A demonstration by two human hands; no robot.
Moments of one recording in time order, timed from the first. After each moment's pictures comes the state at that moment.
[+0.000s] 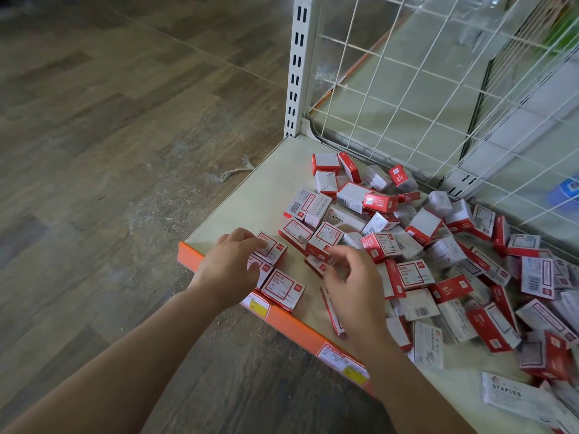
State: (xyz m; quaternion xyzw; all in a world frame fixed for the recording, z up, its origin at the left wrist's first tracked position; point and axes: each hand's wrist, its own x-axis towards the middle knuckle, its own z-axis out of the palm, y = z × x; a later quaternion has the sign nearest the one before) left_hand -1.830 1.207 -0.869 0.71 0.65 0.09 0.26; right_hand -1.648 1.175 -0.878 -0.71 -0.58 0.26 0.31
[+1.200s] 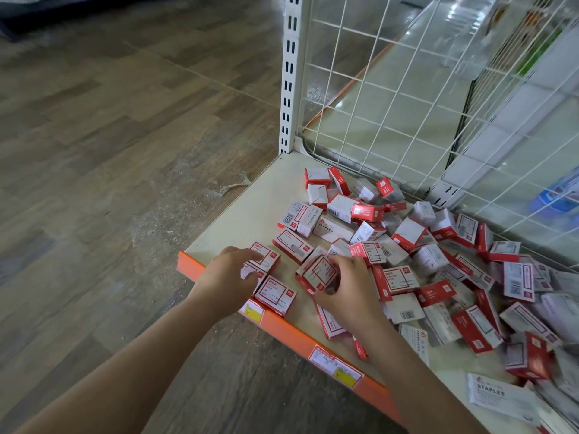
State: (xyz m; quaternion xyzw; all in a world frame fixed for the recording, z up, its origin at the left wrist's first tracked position) left_hand -1.819 1.191 -0.849 0.64 0.68 0.12 0.32; right_hand -1.628 1.179 -0.864 -0.70 -0.63 0.29 0.17
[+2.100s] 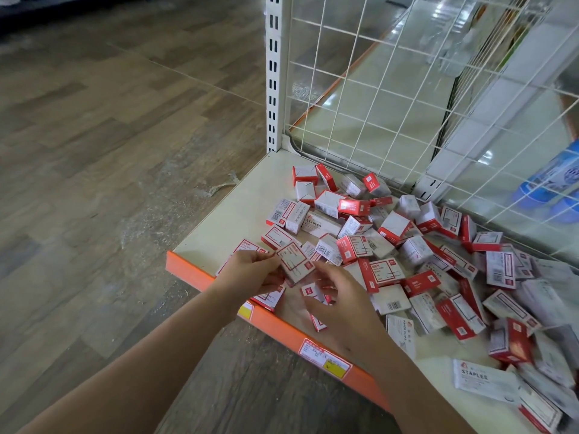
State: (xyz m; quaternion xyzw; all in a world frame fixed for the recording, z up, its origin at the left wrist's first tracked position) left_hand -1.778 1.194 -0.842 0.35 0.65 0.26 0.62; right_hand -1.623 1.145 -0.856 -0.63 -0.60 0.41 0.29
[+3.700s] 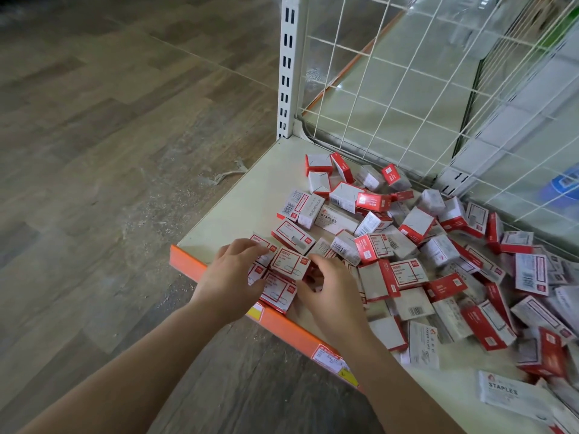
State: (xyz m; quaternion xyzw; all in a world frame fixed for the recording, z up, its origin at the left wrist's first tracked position) left_hand -1.817 1.196 -0.873 0.71 0.64 0.08 0.27; right_hand -1.653 1.174 -0.895 -0.66 -0.64 0.31 0.25
